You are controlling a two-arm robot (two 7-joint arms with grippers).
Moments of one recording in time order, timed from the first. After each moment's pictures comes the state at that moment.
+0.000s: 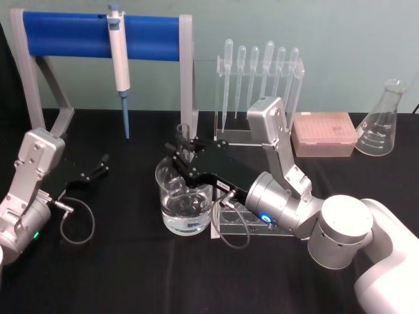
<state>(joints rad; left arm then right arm) -0.20 0.60 0.45 -1.41 -0.25 -0.12 0.03 0.36 0.23 -0.54 -1.40 0.33 -0.02 0.46</state>
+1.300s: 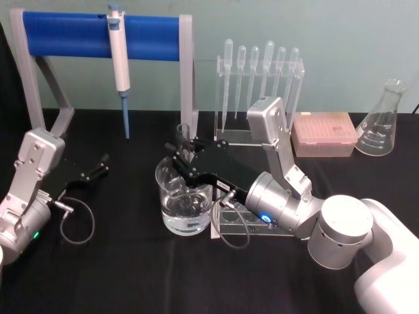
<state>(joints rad) -0.20 0.60 0.45 -1.41 -0.25 -0.12 0.03 0.36 0.23 -0.54 -1.40 0.33 -0.02 0.46</state>
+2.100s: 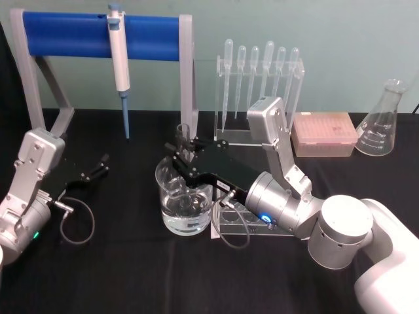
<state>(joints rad) -0.20 0.60 0.45 -1.41 -0.25 -0.12 0.03 0.36 0.23 -0.54 -1.40 0.33 -0.02 0.46</state>
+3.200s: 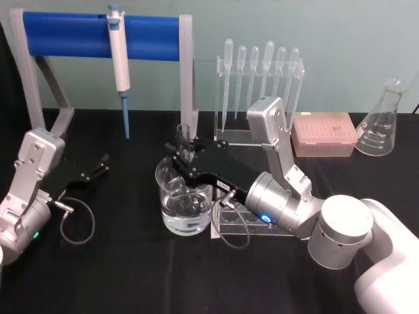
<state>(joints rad) -0.20 0.60 0.45 -1.41 -0.25 -0.12 0.03 0.36 0.23 -0.54 -1.40 0.33 -0.02 0.46</state>
